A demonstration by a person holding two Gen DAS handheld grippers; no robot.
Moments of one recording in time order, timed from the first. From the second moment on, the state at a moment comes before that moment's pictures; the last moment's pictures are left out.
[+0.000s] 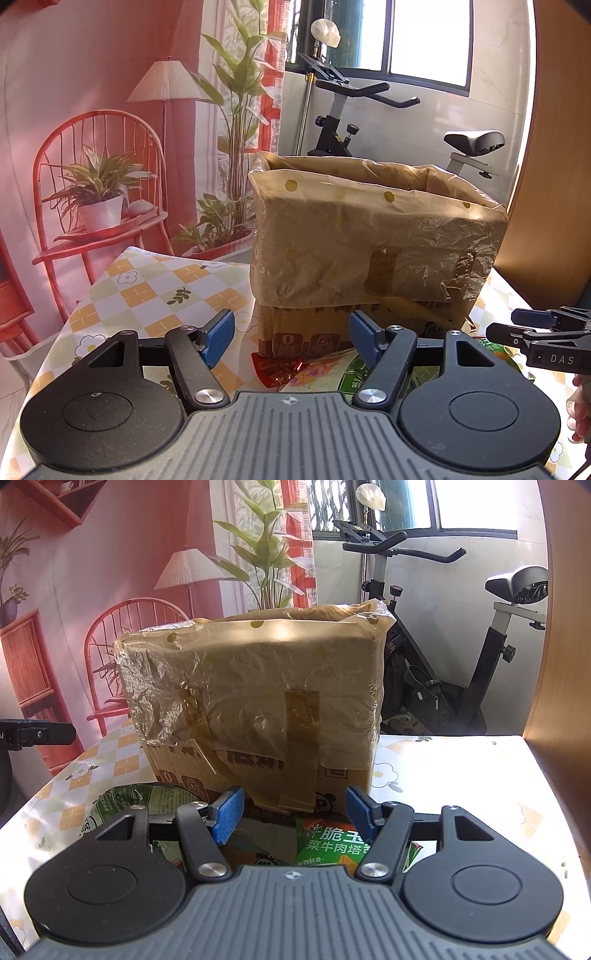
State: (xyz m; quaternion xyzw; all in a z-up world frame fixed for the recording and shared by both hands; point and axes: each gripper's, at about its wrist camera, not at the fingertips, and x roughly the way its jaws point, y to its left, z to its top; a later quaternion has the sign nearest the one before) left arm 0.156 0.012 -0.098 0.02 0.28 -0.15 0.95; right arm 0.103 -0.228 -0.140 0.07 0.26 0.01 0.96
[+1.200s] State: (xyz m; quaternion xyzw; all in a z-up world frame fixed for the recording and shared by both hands) left arm 0.153 -0.017 -0.193 0.05 0.39 -0.25 0.88; right arm 0.099 -0.189 -0.161 0.08 0.29 0.04 0.95
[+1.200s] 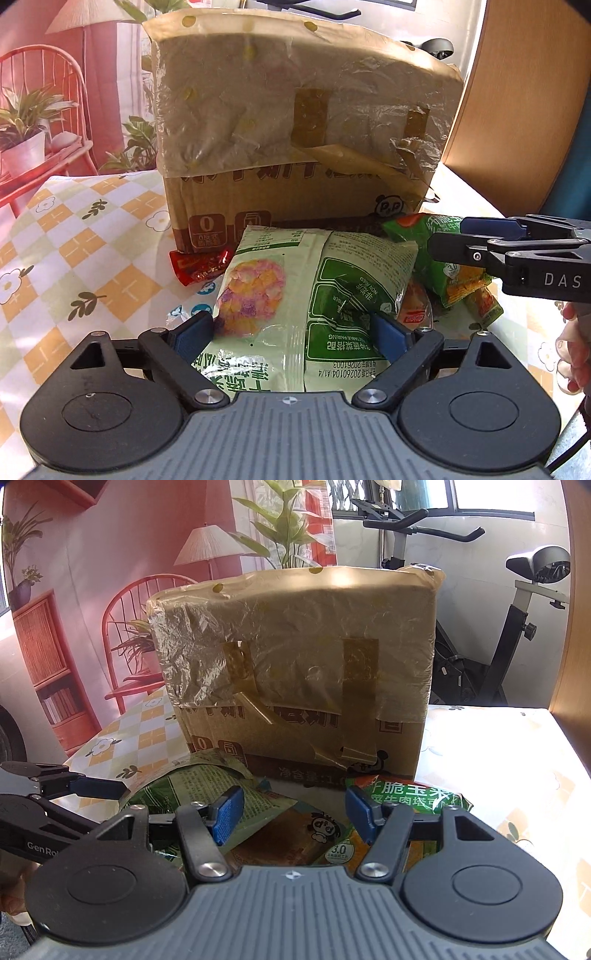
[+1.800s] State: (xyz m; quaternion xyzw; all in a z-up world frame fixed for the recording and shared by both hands) left arm 0.205 -0.001 -0.170 0.00 0.39 -0.36 0.85; right arm 0.097 -0.198 -0.159 0.10 0.29 0.02 0.95
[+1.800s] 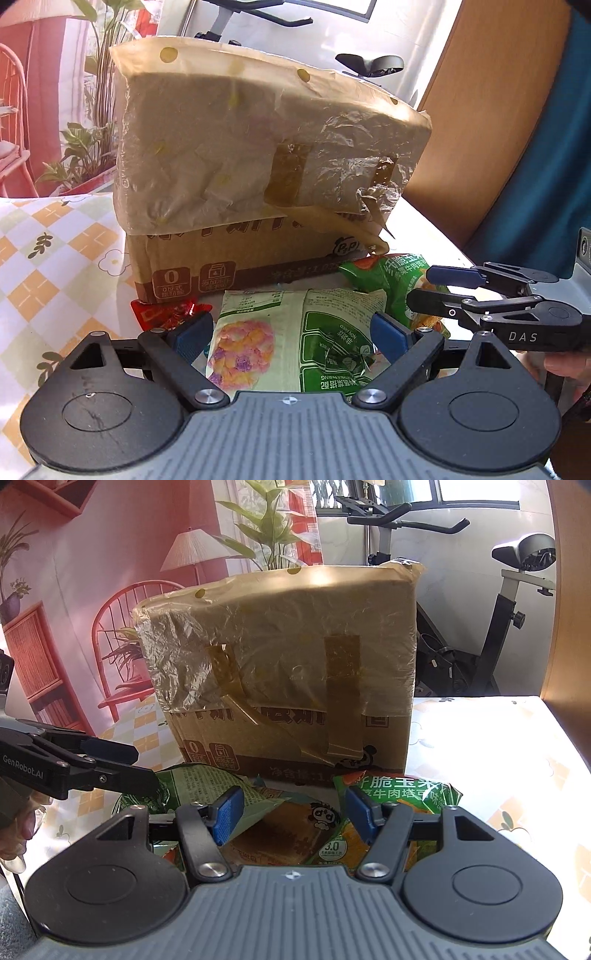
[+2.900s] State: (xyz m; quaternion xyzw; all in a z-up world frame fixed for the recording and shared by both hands) left arm 0.171 0.002 -0.217 -0.08 0.38 -0.32 0.86; right arm 0.112 -0.260 -0.178 0.14 0.31 -0.07 0.94
